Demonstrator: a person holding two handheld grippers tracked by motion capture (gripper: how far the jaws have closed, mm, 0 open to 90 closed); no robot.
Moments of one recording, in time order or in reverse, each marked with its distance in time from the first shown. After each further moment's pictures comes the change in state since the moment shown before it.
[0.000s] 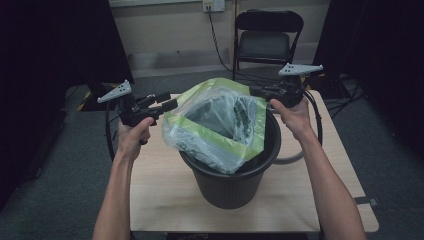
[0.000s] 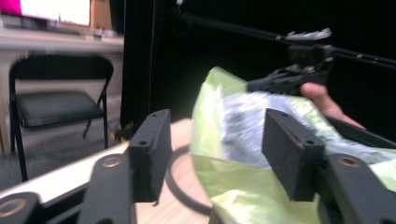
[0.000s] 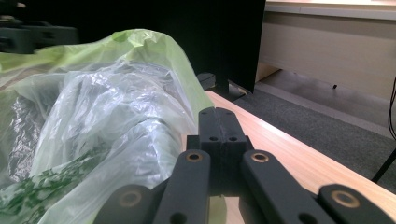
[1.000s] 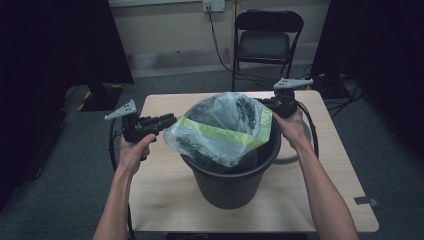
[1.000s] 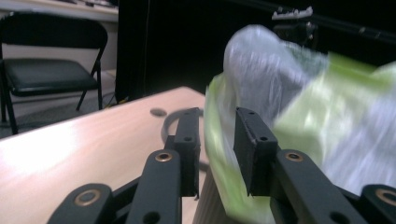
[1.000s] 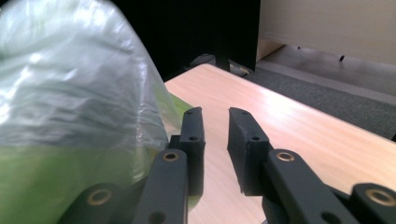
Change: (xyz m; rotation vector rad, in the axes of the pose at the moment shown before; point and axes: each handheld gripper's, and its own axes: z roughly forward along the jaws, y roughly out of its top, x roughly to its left) left arm 0.005 -0.047 -0.010 0.058 -0.020 -0.016; right arm -0.017 -0.045 0.021 0.059 -0.002 0.067
